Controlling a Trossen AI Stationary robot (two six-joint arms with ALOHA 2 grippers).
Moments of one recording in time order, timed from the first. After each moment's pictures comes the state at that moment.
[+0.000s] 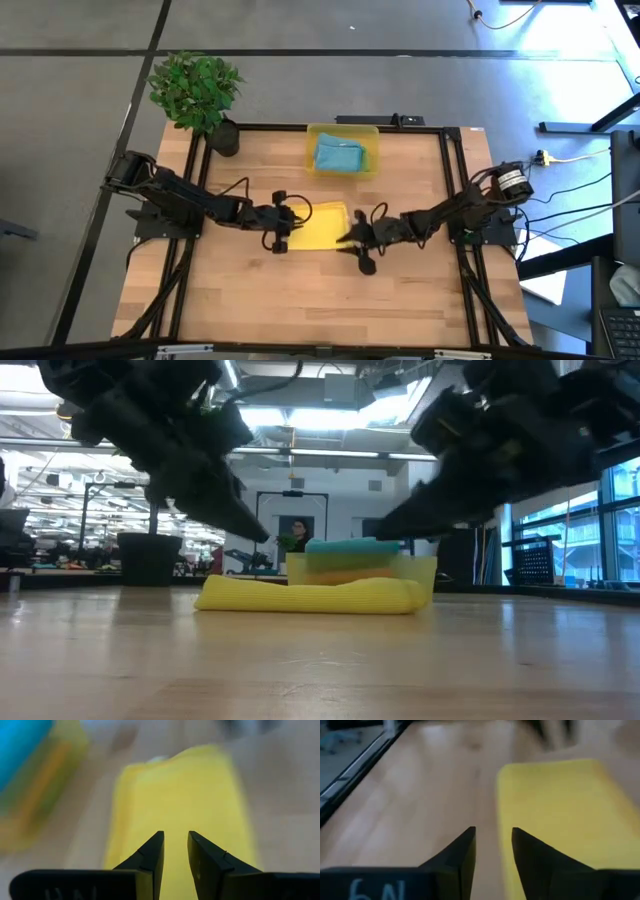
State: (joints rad) left arm -0.16 1.48 0.57 0.26 -0.29 -0.04; right arm 0.25 1.69 0.56 0.70 0.10 0.21
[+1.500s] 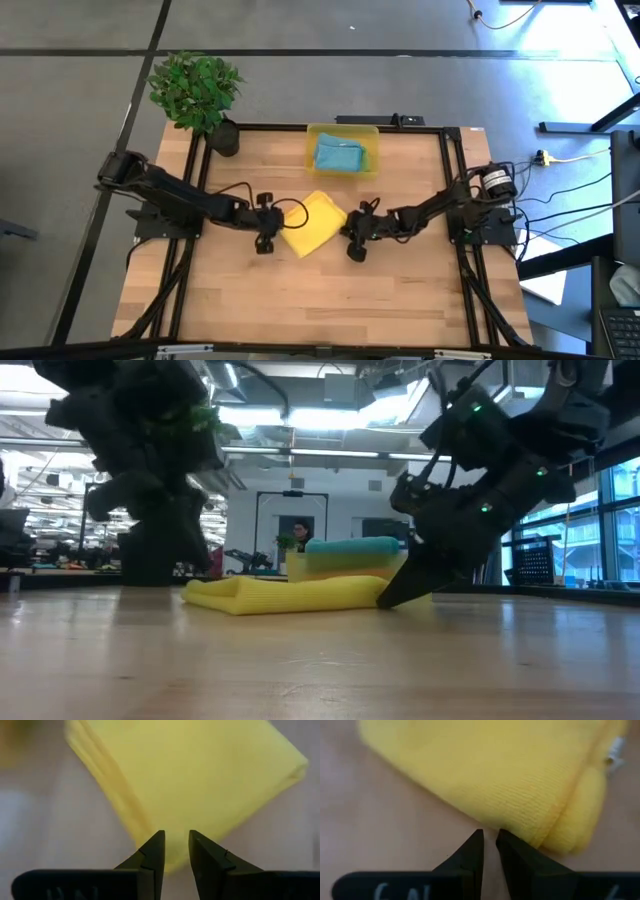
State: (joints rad) left arm -0.18 1.41 0.57 -0.13 -0.27 -0.16; right arm 0.15 1.81 0.62 0.40 0.25 0.38
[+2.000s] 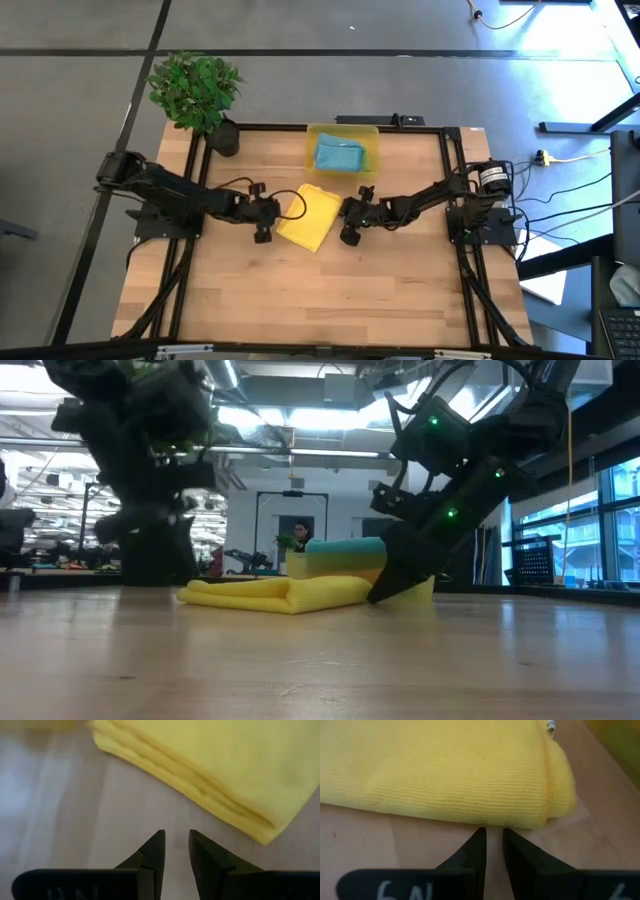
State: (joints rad) left arm -0.11 1.38 0.57 -0.27 -0.39 -0.15; right arm 0.05 1.82 0.73 0.25 0.34 0.28
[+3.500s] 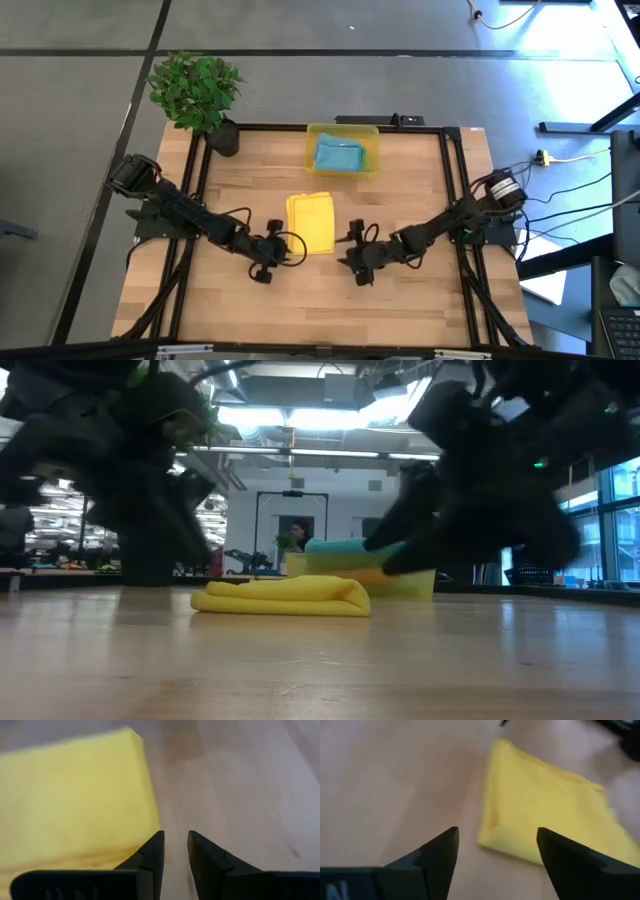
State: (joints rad) left arm -0.42 1.53 0.60 0.12 -0.27 -0.16; right arm 0.41 1.77 0.74 0.36 0.43 -0.16
